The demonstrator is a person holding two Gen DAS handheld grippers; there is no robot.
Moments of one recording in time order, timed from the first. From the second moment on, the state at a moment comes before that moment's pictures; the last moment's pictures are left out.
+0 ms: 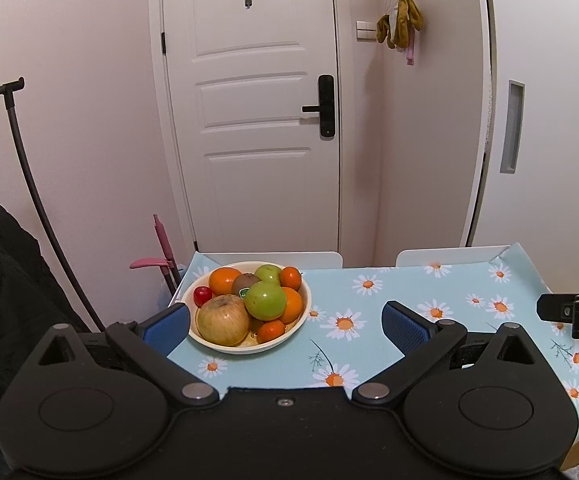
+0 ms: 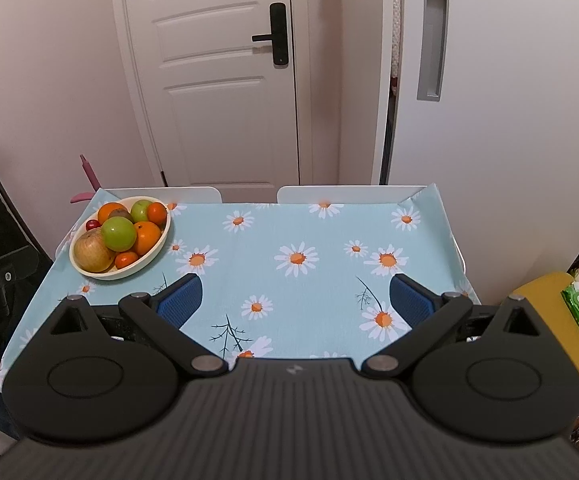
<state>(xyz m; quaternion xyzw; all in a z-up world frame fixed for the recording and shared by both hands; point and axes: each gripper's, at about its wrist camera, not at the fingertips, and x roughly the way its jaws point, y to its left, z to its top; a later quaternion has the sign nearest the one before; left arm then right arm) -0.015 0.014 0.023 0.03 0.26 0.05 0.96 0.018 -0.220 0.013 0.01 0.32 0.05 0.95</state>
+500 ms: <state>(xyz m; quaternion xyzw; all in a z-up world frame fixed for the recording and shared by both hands) -0.015 0.015 0.021 0.03 0.27 0.05 0.96 0.019 -0.213 0.009 0.00 0.33 0.05 0.94</state>
